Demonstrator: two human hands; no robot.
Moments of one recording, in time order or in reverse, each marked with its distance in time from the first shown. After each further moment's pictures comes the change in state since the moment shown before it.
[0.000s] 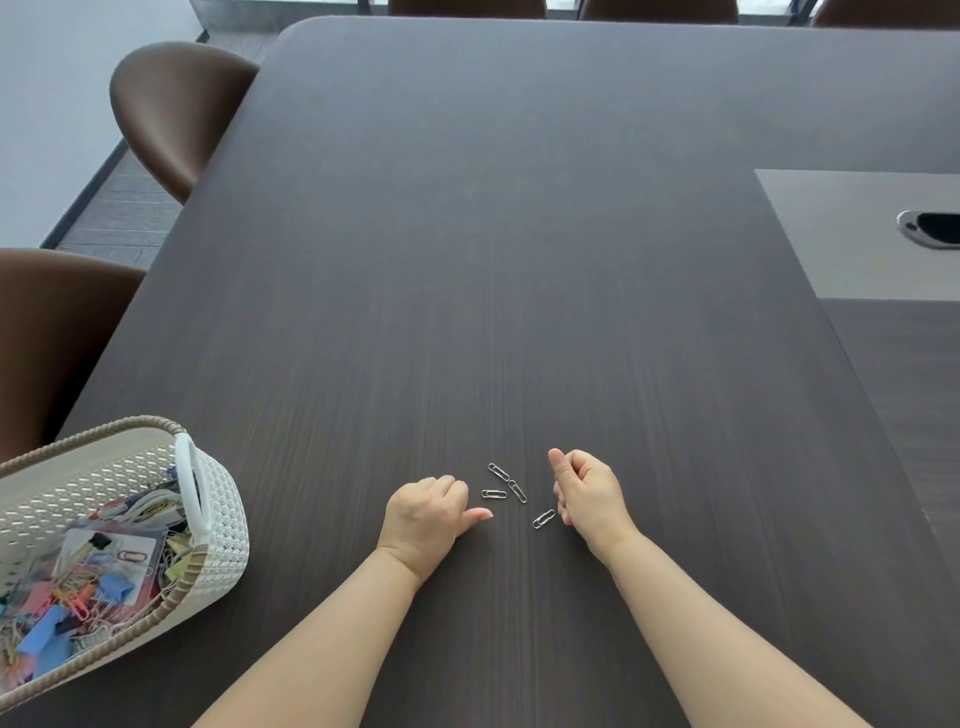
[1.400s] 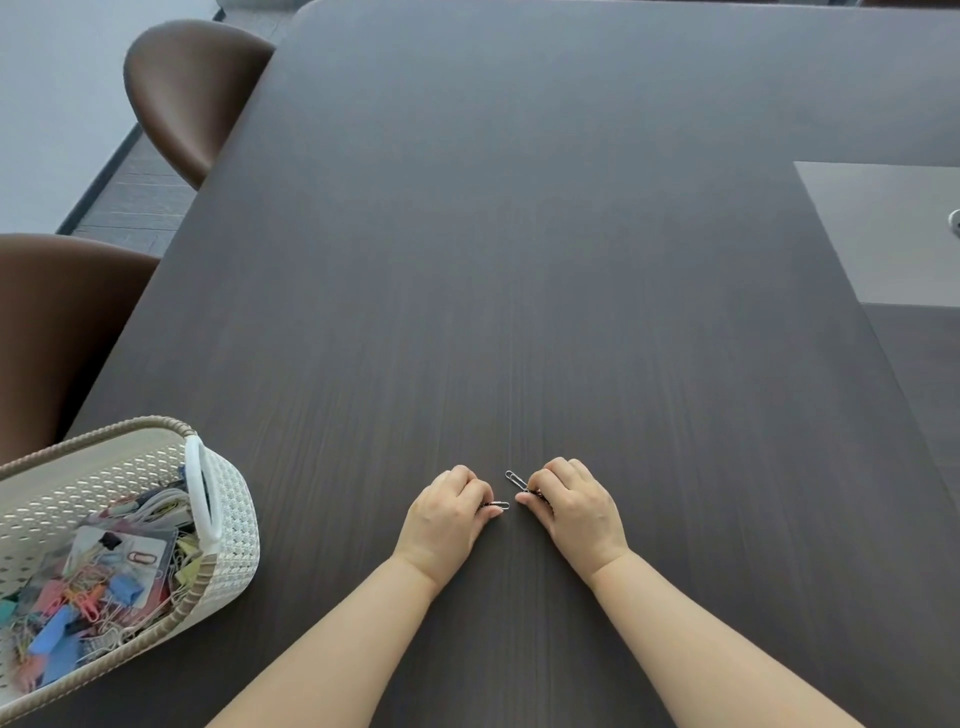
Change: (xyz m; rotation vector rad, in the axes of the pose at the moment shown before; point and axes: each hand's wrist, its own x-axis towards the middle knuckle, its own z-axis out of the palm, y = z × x) left_hand -0.004 0.000 0.008 -0.262 -0.063 -0.086; right_hand 0.027 0.041 0.025 -0.945 0.297 -1.022
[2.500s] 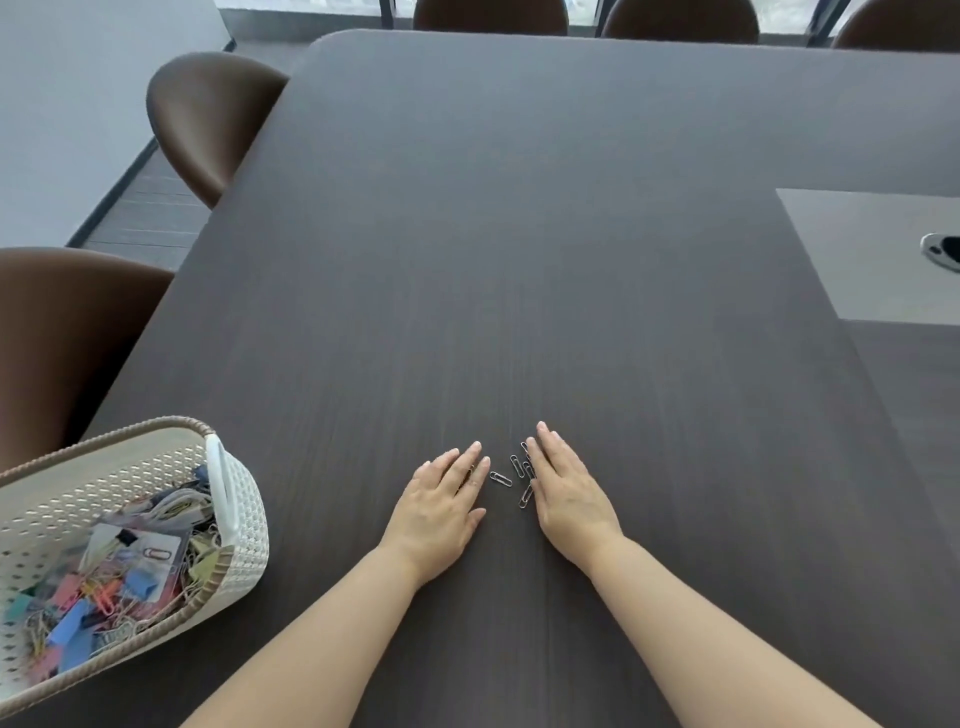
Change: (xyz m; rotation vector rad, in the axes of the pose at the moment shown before) left_hand 0.005 -0.009 -0.027 0.165 -0.397 0.041; right_hand 0.021 -0.013 -0.020 0.110 -0.520 0.228
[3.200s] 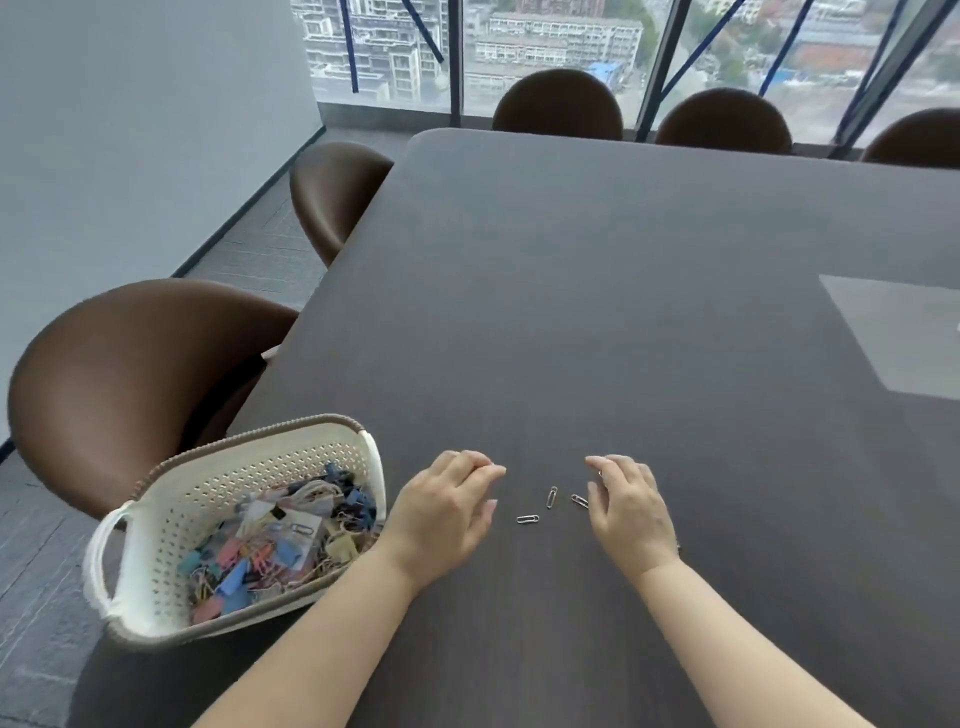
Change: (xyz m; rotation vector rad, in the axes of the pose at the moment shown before) left_hand -0.080 -0.049 -0.115 -0.185 0.420 0.017; right_hand -0.016 -0.087 -0.043 0.095 0.355 0.087
